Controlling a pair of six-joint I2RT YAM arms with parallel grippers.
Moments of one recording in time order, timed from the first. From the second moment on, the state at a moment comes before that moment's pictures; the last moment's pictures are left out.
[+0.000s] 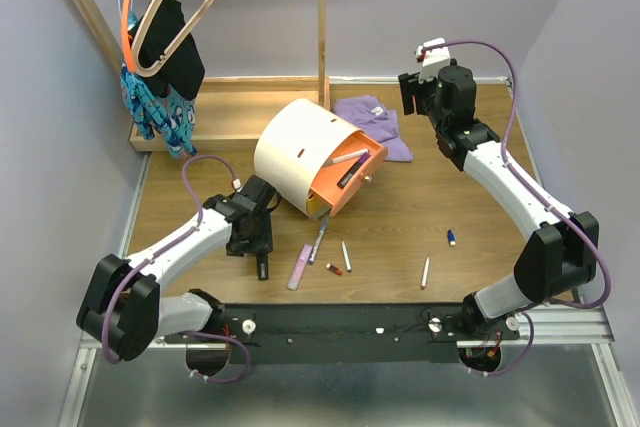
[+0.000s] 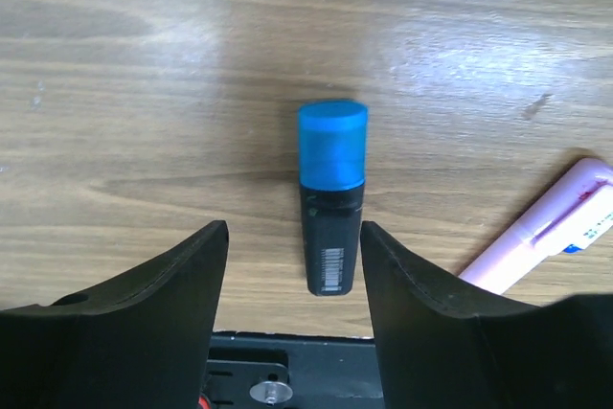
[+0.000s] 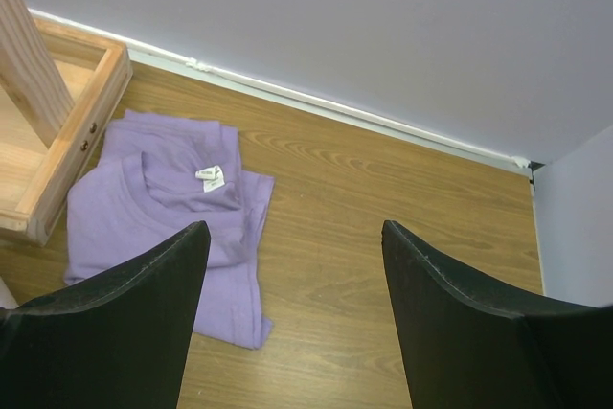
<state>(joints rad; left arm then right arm) -0.53 1.21 0.70 -0.81 -0.14 -0.63 0.34 1.51 1.30 0.01 0.23 -0.22</state>
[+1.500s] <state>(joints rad) -0.58 1.13 0.89 -0.72 0.36 -0.32 0.34 1.51 1.38 -0.07 0.15 -0.14</state>
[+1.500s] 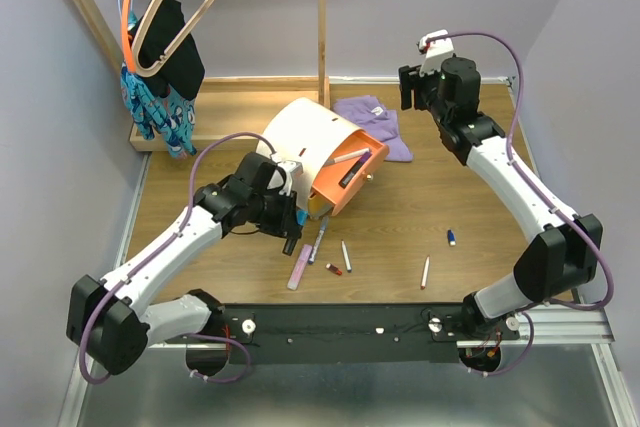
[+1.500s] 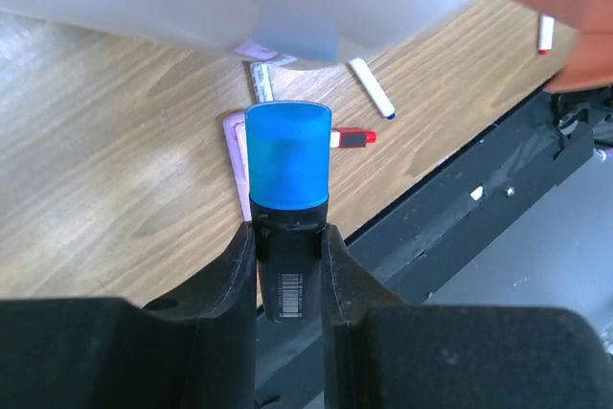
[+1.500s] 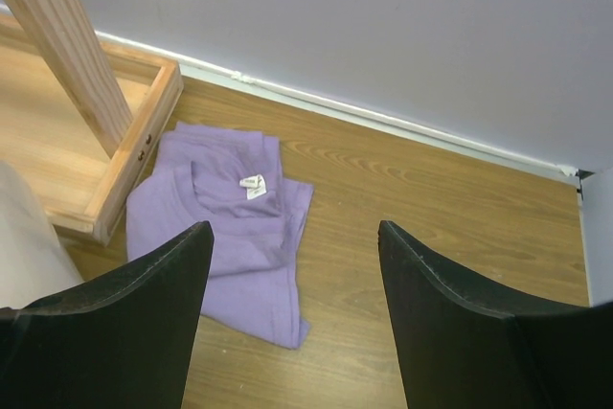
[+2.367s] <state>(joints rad) -0.59 1.13 1.31 -0.63 0.61 0.09 0.34 1.33 1.26 -0.16 0.13 -0.13</state>
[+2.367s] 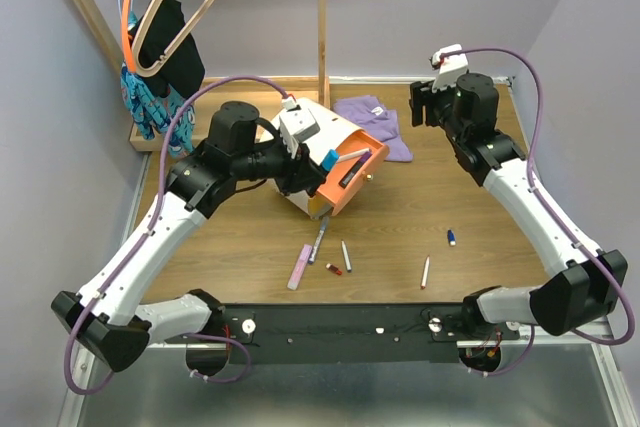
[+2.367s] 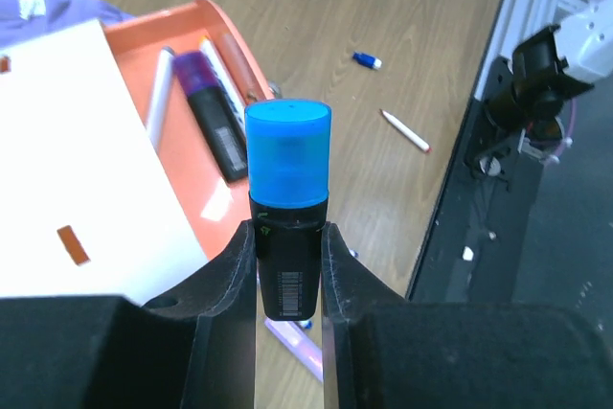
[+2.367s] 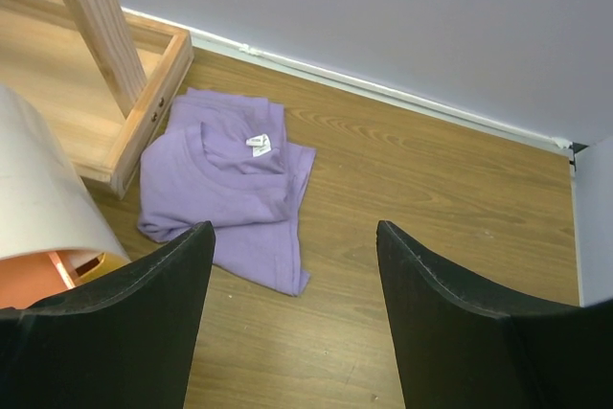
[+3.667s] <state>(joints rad) -0.63 1.49 1.56 -0.51 0.43 0.07 0.34 1.14 1.11 -0.12 0.12 -0.11</state>
